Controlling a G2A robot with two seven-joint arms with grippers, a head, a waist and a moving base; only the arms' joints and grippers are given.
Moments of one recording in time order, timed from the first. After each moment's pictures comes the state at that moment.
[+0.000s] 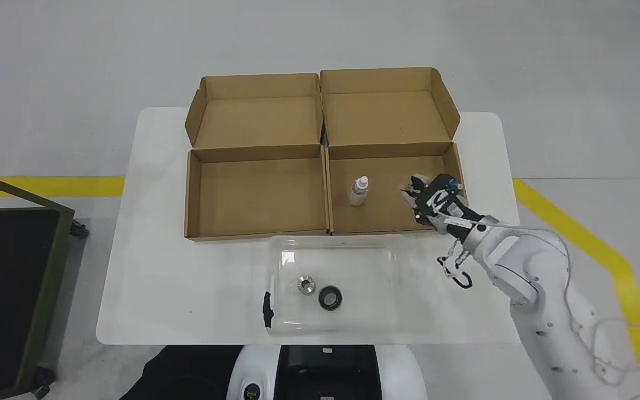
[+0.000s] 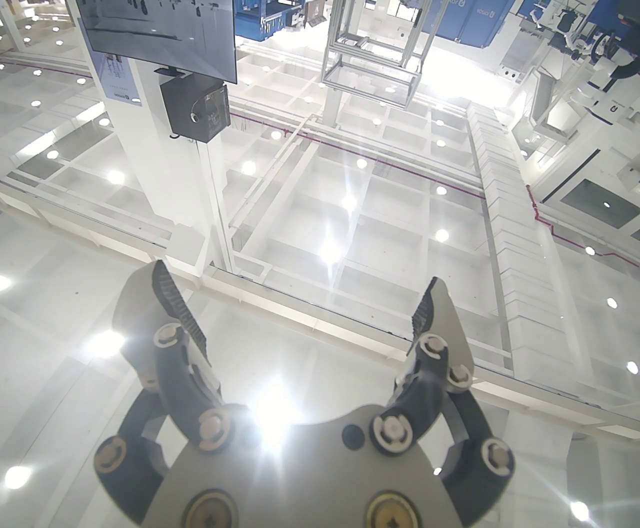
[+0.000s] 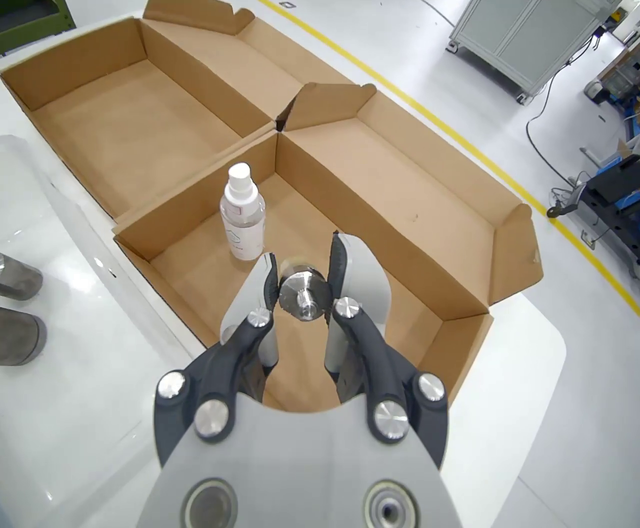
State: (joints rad) left arm -0.17 -0.33 -0.48 -1.21 3.07 0.34 0.06; right arm -1.28 -1.07 1.39 -1.86 -1.27 -0.53 0.41
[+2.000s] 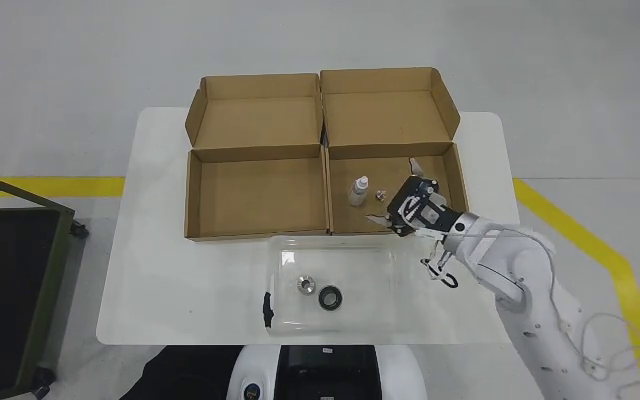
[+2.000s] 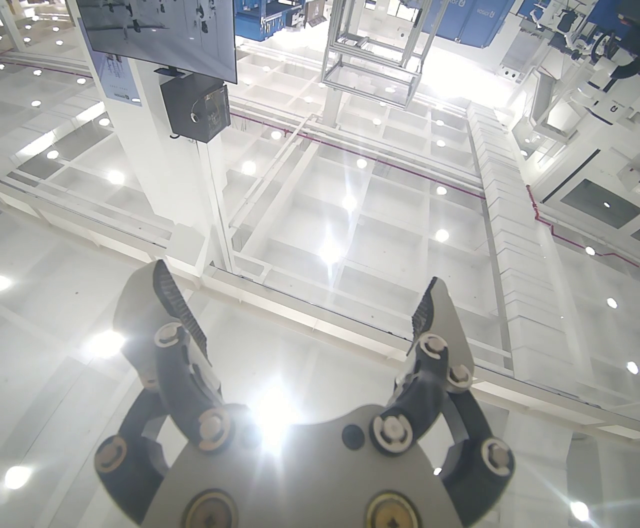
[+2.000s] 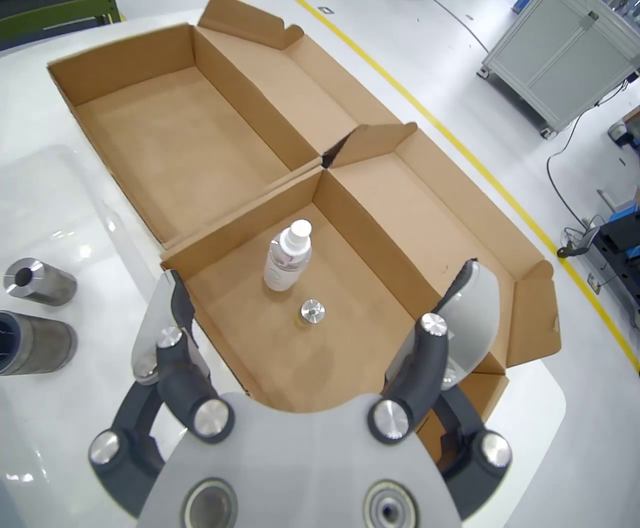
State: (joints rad) left arm -0.17 -0.33 -0.48 -1.21 3.07 0.34 0.06; right arm -1.26 -1.08 1.32 -1.99 -1.28 -0.57 0.45
